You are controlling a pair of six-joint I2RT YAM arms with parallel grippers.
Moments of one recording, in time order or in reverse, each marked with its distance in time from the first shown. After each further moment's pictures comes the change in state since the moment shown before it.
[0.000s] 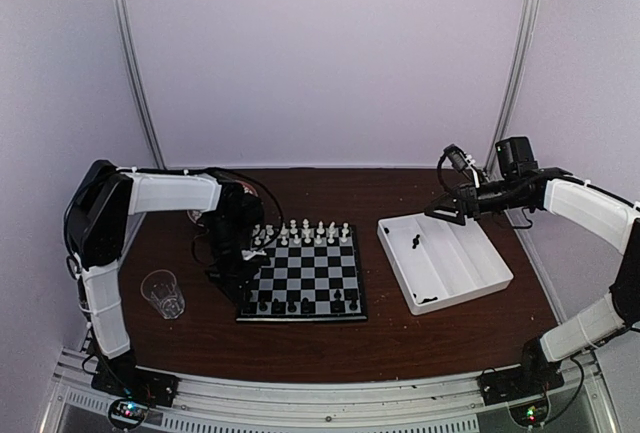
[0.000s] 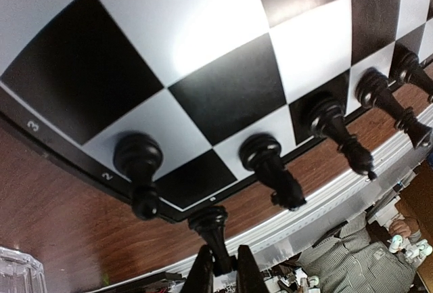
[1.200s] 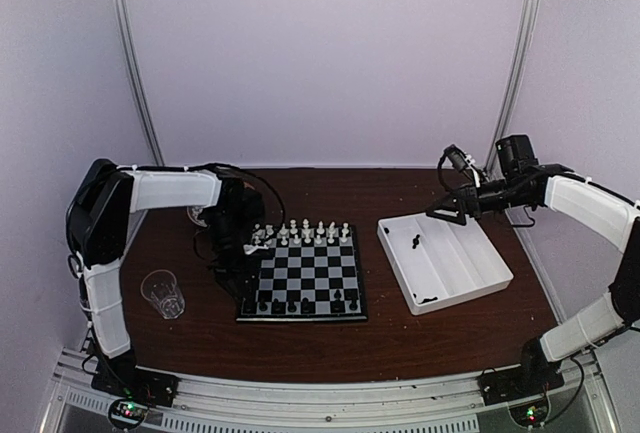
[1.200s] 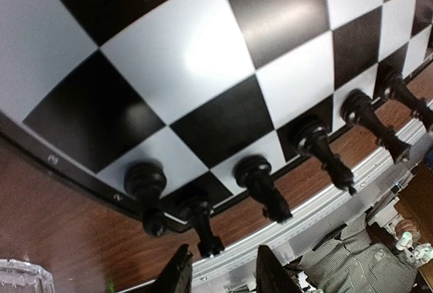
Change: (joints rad) left arm 0.013 0.034 0.039 0.011 0.010 0.025; right arm -0.005 0.005 0.011 -0.034 0.020 -0.025
